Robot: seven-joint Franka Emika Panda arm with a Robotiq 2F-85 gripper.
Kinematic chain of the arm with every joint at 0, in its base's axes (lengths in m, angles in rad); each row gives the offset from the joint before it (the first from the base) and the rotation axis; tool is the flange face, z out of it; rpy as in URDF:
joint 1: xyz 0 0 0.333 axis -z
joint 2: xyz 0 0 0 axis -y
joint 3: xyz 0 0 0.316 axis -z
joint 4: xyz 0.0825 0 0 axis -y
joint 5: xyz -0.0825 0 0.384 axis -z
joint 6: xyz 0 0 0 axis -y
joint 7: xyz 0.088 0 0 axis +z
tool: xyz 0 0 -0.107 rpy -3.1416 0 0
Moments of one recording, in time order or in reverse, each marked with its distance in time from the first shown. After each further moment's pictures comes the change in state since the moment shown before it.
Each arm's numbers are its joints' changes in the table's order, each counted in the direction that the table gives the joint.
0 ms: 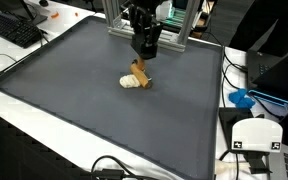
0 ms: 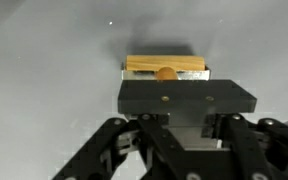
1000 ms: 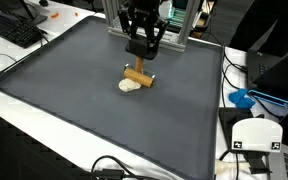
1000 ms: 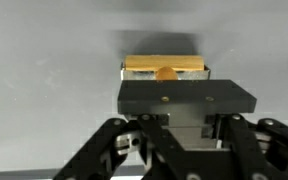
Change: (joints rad) arm 0.001 -0.024 0.000 0.030 0.009 0.008 0.564
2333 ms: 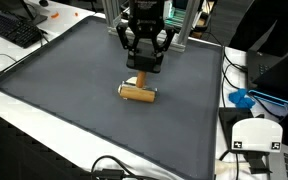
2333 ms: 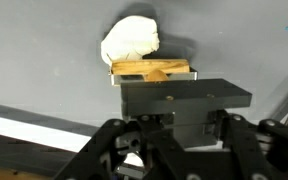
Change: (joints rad) arm 0.032 -0.096 -0.050 0.100 -0.072 0.099 0.425
